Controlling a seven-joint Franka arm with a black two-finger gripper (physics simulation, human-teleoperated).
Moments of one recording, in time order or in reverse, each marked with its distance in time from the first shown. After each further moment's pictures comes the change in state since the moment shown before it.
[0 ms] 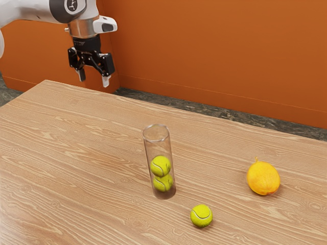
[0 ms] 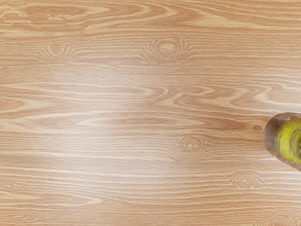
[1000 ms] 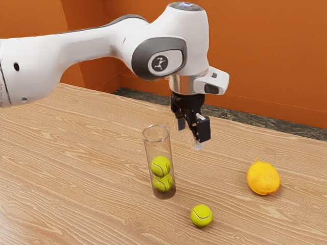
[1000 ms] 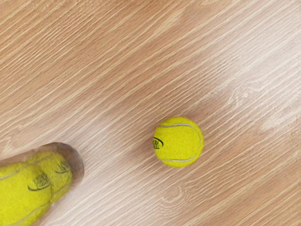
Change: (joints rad) arm -0.077 0.040 -0.577 -0.134 0.094 0.204 -0.025
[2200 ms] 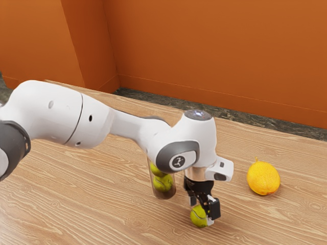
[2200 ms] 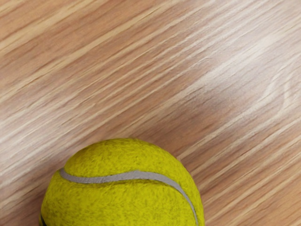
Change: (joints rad) arm -0.066 0.232 0.071 -0.348 -0.076 0.524 -0.029
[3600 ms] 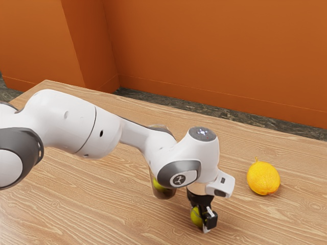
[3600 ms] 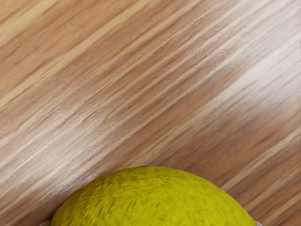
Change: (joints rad) arm -0.063 0.060 0.058 -0.024 0.120 0.101 -0.005
